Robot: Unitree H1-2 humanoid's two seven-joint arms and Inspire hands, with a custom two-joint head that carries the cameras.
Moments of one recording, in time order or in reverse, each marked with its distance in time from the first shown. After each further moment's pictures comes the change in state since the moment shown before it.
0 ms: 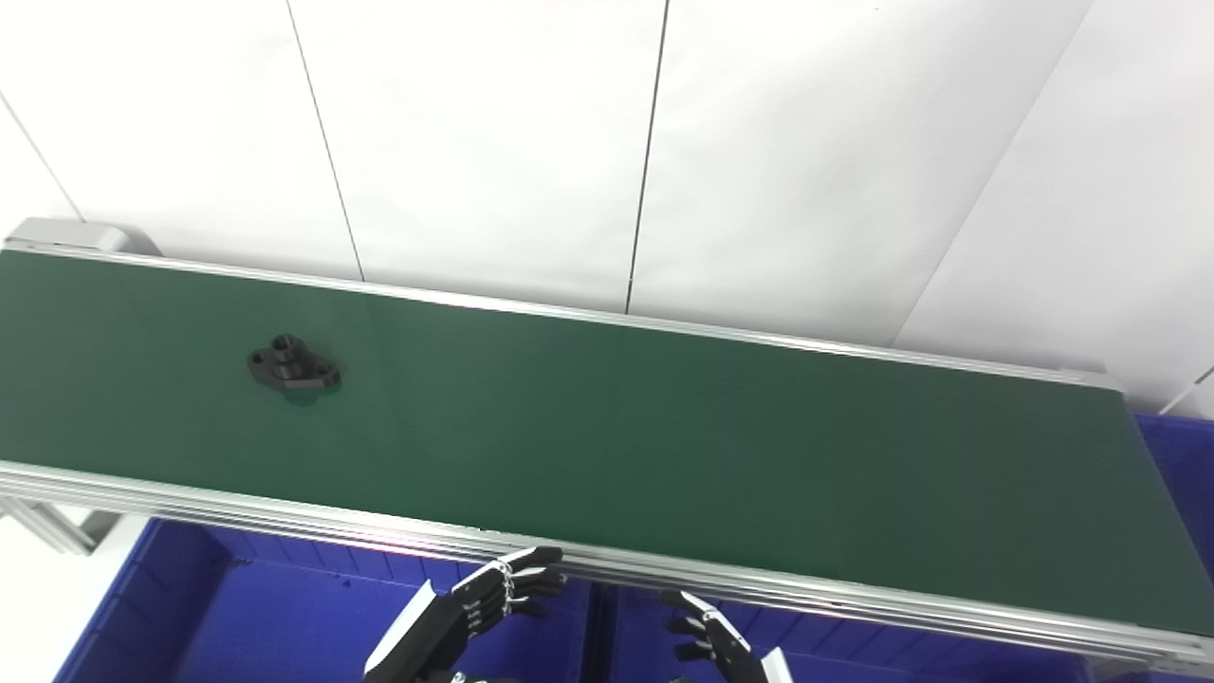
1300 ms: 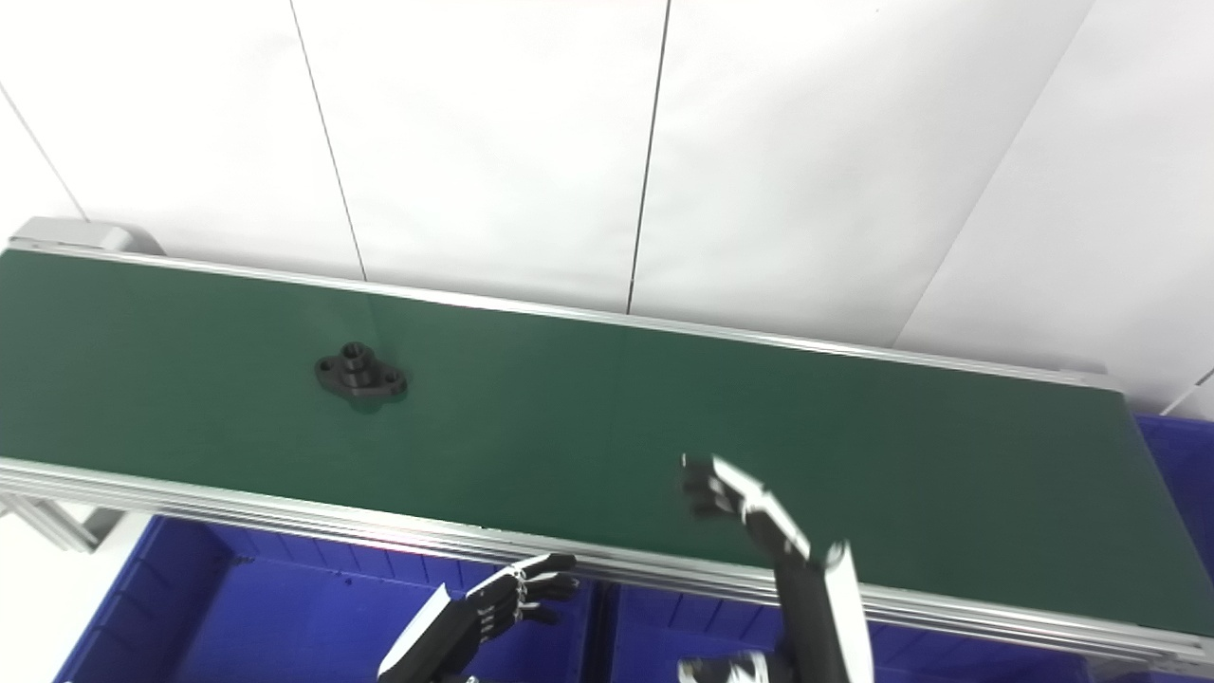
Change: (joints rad) left arm -0.017 0.008 -0.026 0.023 0.032 0.000 0.023; right arm -0.121 -0.069 0.058 -0.495 -0.058 -0.014 -0.156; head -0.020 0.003
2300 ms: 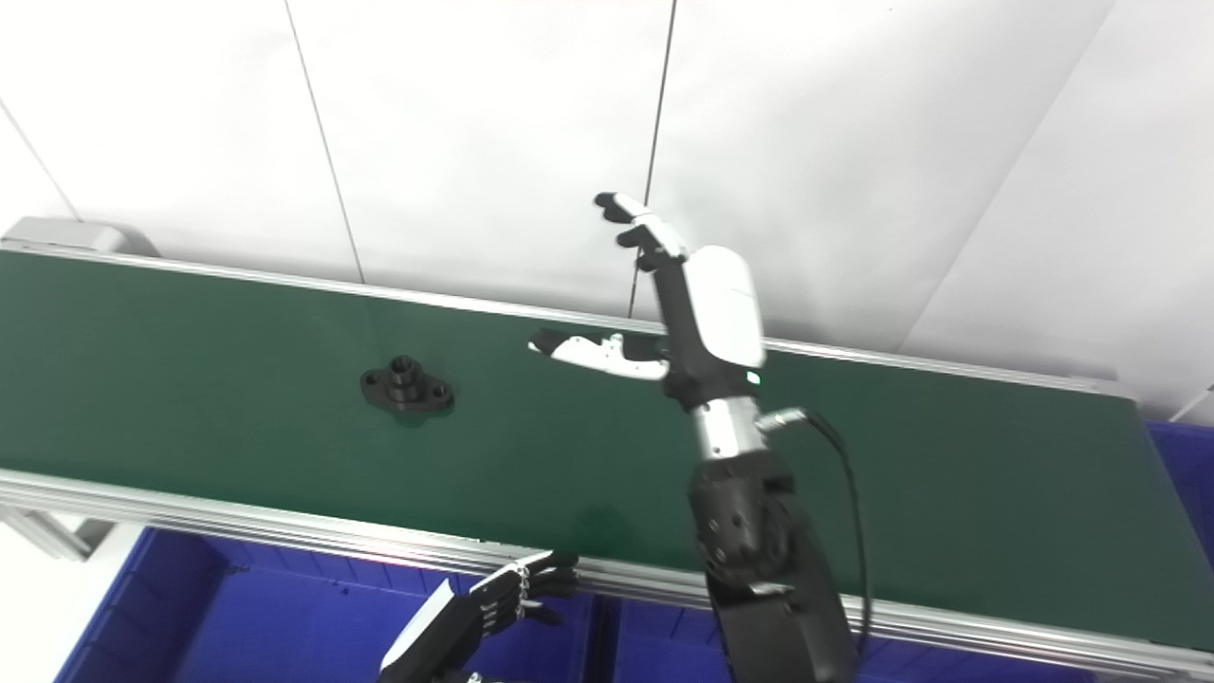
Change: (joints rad) left arm -0.015 -0.003 -0.008 0.007 0.002 0.000 -0.002; right arm -0.621 0.213 -0.093 0.461 -0.418 0.369 0.187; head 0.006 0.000
